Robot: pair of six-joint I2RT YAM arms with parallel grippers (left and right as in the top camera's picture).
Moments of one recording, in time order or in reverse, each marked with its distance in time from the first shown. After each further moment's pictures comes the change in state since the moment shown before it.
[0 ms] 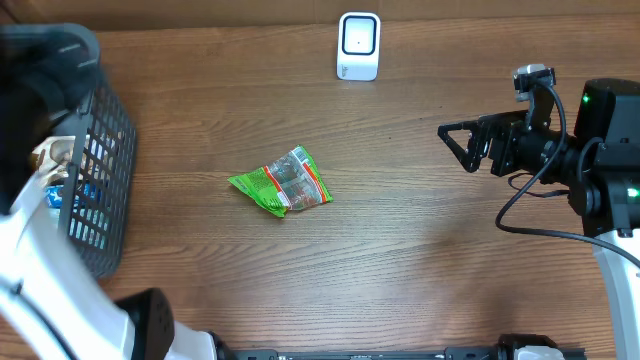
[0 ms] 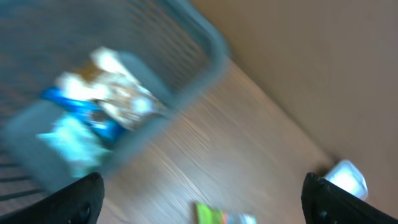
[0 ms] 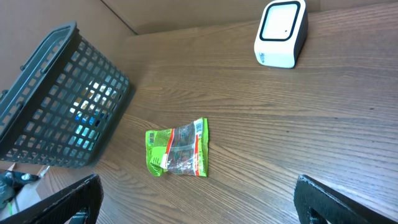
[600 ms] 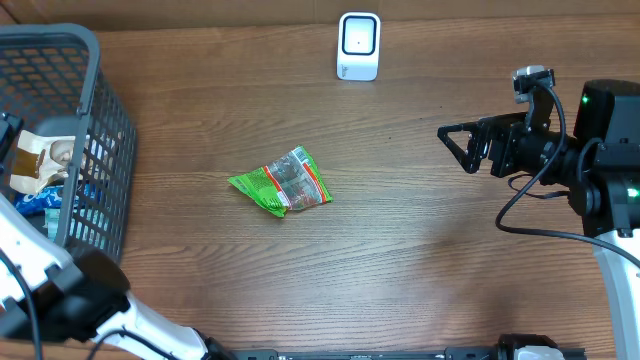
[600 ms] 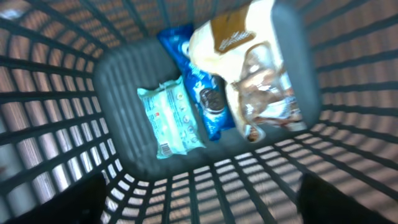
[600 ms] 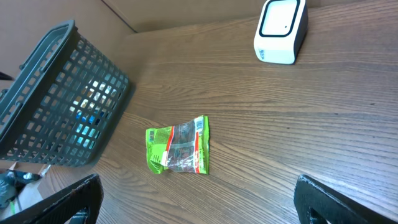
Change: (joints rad) left arm 0.406 0.274 -0.243 0.043 0.018 -0.023; right arm 0.000 0.000 0.000 -0.013 0.001 0.000
